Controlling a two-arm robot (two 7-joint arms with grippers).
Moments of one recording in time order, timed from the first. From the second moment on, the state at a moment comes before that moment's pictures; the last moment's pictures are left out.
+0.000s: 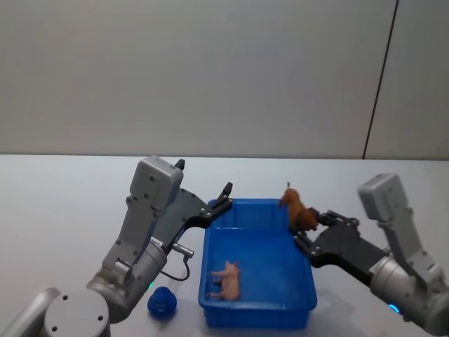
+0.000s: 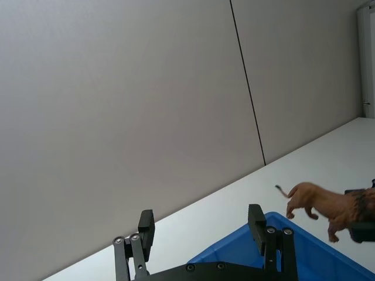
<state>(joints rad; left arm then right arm) -0.24 0.38 0.45 -1.63 -0.20 0.01 -0.01 0.14 0.28 -0.30 -1.59 0.14 0.16 0.36</state>
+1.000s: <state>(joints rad) -0.24 0.38 0.45 -1.63 -0.20 0.01 -0.01 0.20 0.25 -0.31 -1.51 0.11 0.18 0.36</state>
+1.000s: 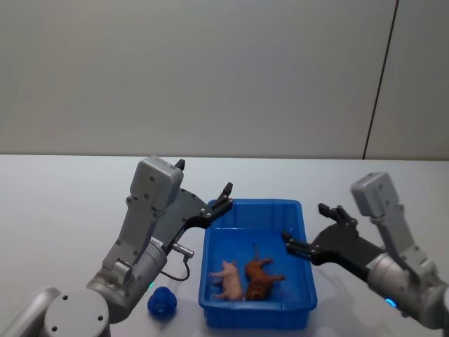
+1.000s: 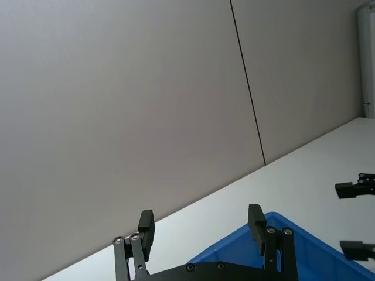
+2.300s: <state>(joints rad) -0.07 0.51 0.43 -1.73 -0.32 0.12 0.05 0.12 0.36 -0.22 -1.55 0.21 0.15 0.35</state>
